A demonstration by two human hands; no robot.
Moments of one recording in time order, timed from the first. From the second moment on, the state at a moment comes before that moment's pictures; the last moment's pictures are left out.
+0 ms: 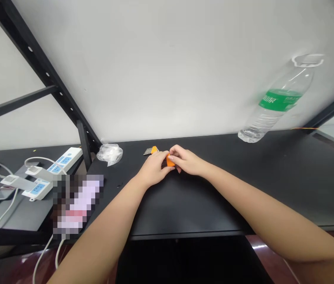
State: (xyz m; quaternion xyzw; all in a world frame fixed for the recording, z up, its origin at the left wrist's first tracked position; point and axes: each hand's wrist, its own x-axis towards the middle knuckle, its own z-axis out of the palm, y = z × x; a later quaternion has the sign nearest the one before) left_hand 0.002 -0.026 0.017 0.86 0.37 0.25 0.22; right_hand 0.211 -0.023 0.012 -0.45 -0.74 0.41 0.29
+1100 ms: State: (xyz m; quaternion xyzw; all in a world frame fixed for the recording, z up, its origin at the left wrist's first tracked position) left_hand 0.003 -0.022 0.011 0.88 0.38 0.25 0.12; right_hand 0.199 -0.019 -0.006 -0.41 -0.57 0.61 0.37
